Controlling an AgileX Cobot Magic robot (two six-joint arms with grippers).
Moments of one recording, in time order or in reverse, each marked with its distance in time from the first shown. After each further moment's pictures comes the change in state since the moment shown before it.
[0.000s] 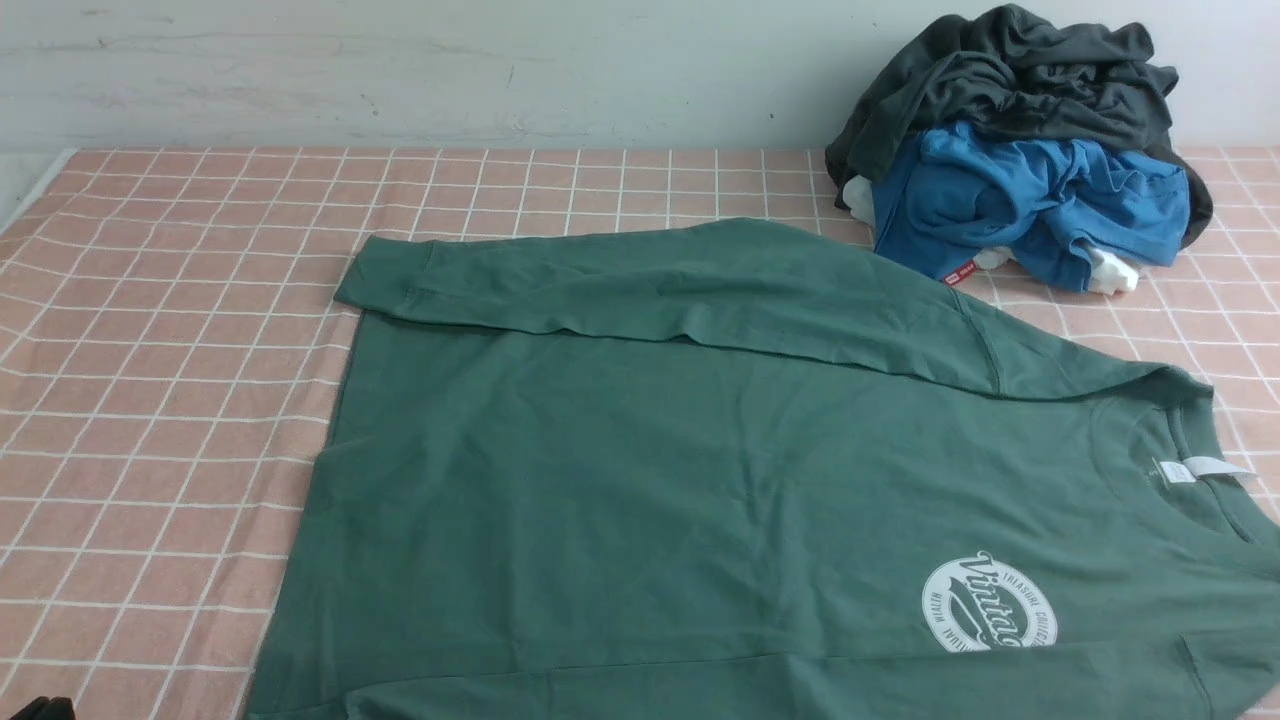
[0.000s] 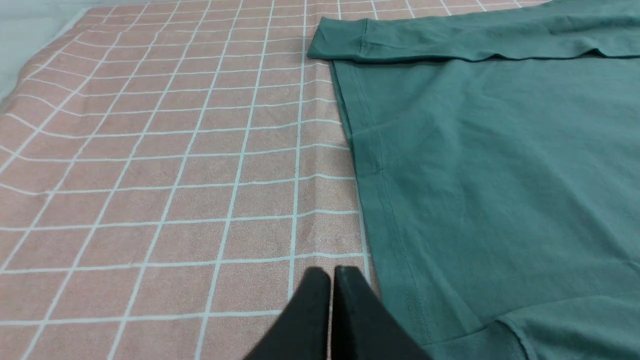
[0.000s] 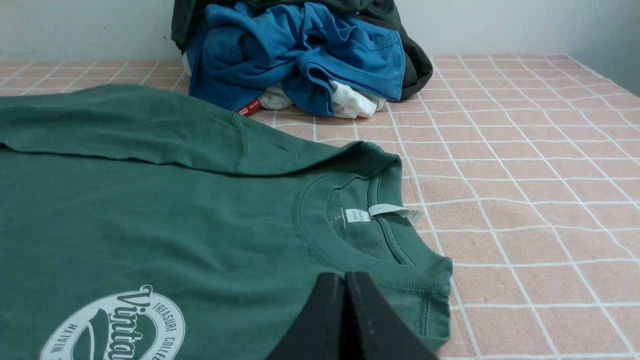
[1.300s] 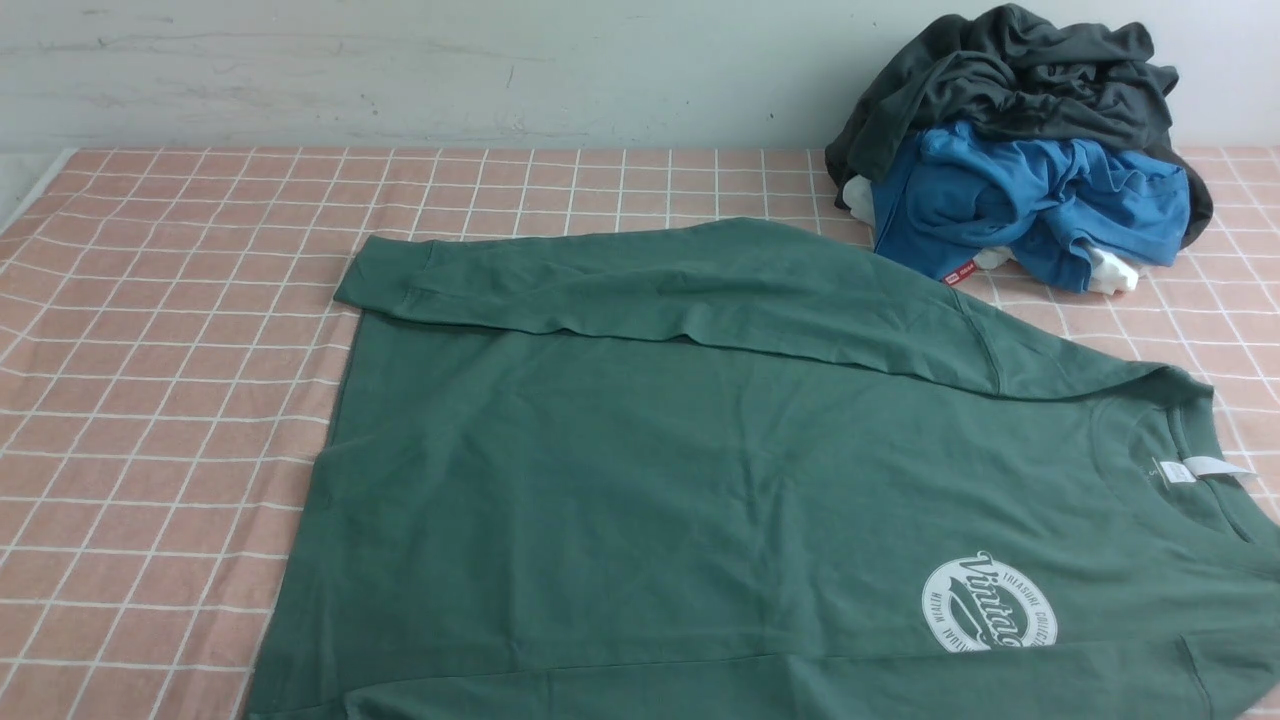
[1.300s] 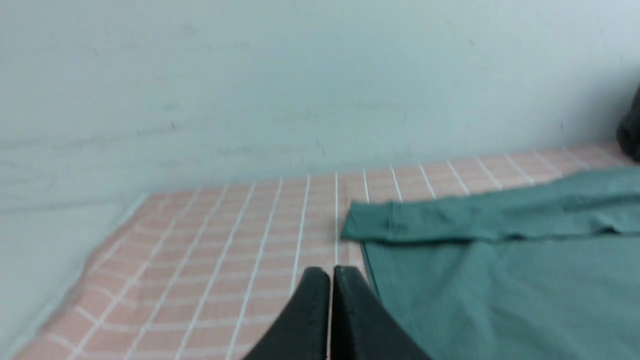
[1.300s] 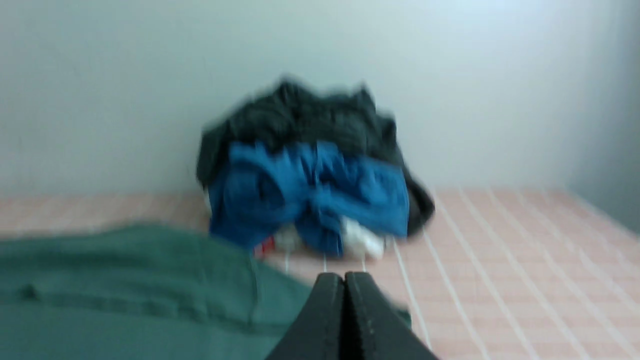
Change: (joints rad) right arm 0.000 0.000 0.006 0.000 -0.401 0.019; left arm 0.000 0.000 0.011 0.015 -0.398 0.034
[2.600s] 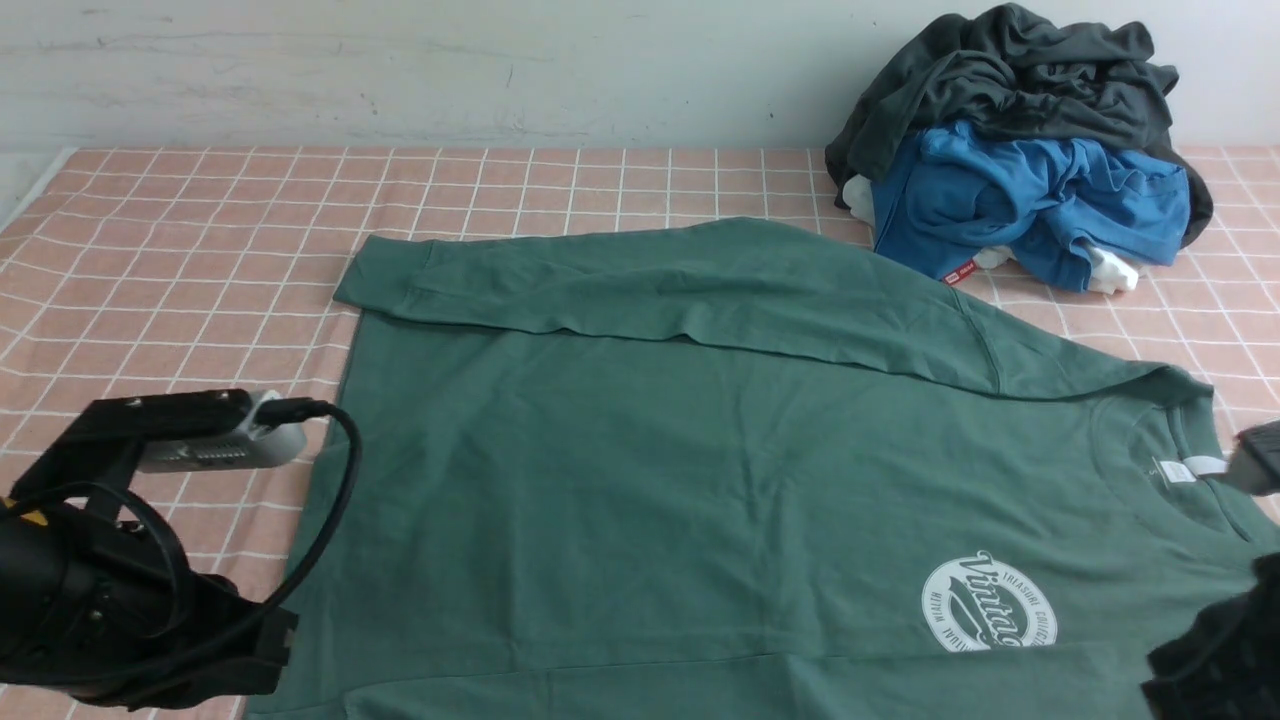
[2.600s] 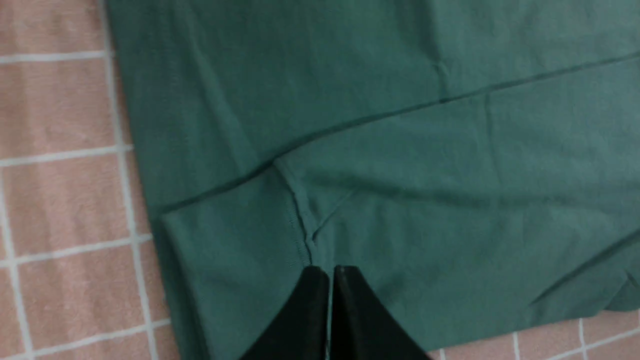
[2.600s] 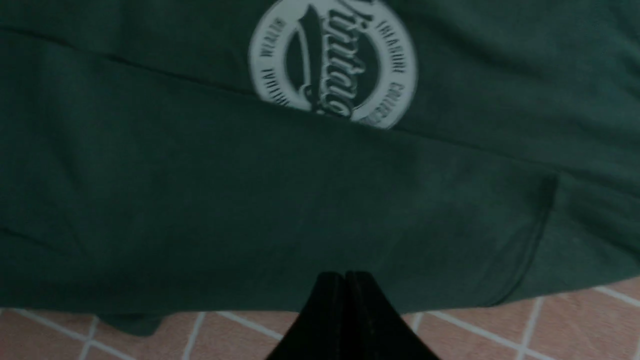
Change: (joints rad) right arm 0.319 1.101 -0.649 0.240 0.913 -0.278; left arm -0.028 1.186 -0.705 -0.382 0.929 0.212
